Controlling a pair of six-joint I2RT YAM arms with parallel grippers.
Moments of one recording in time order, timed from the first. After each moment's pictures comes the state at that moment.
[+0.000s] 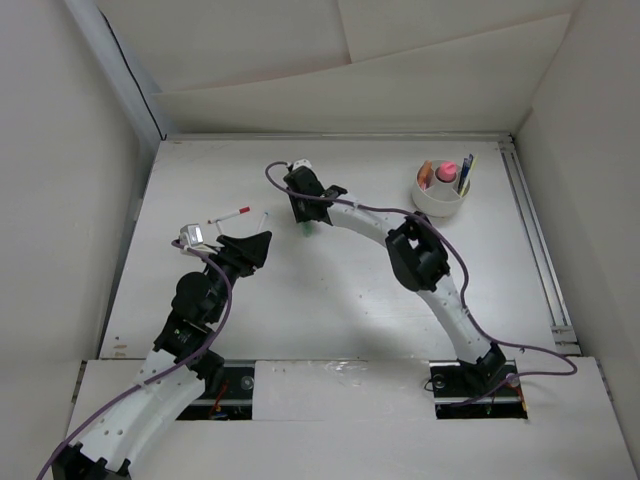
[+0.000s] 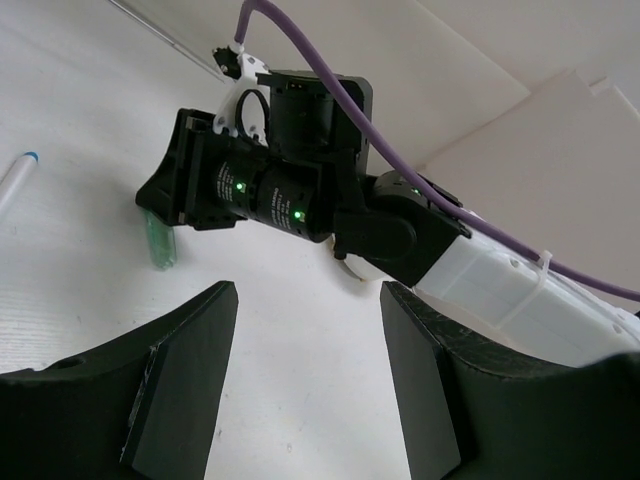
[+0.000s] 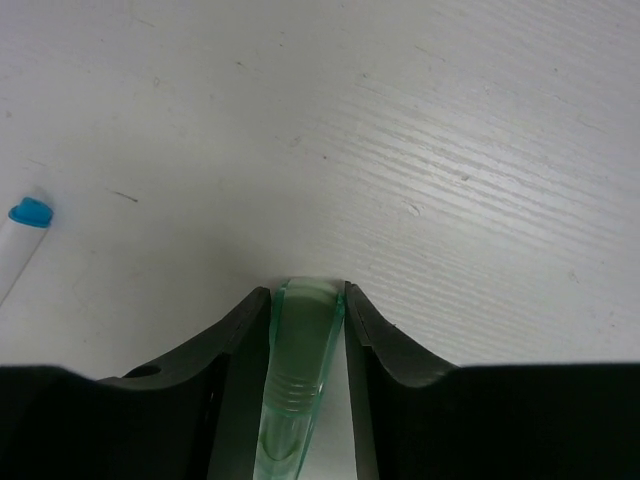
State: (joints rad) left arm -0.49 0.44 0.30 0.17 -0.18 -0.87; right arm 0.76 2.49 2.12 -0.44 0.30 0.28
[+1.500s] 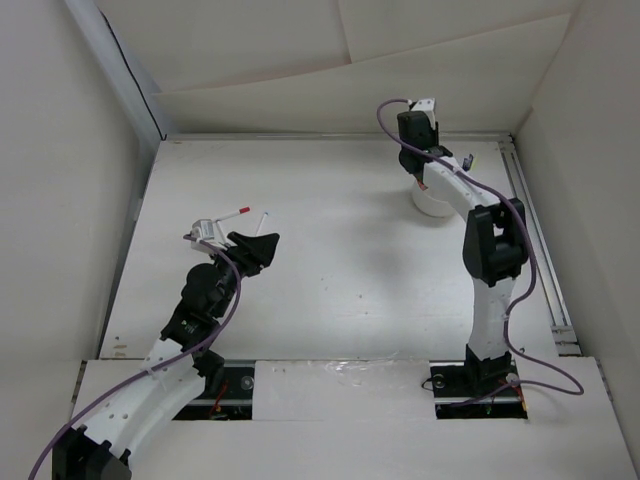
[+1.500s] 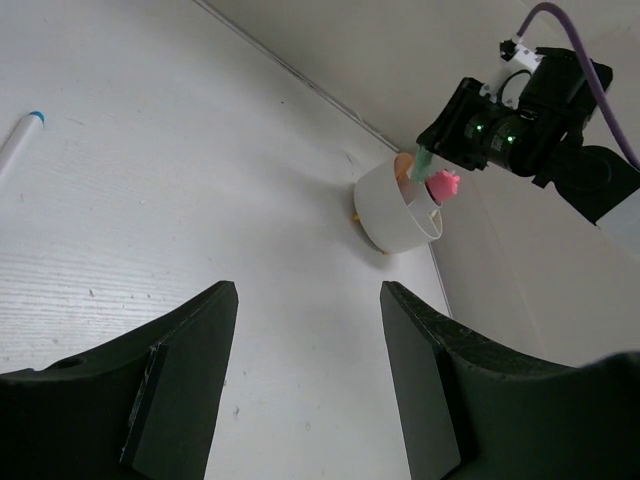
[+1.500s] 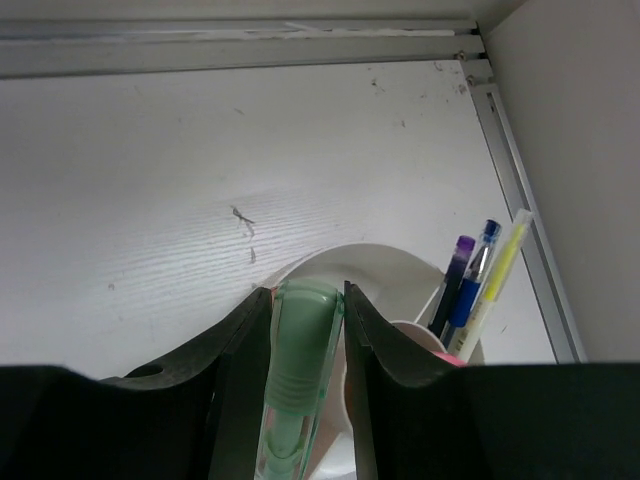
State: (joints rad) left arm -0.49 0.54 0.30 0.20 -0.15 -0.87; right arm 0.29 2.08 1.79 -0.25 0.70 0.00
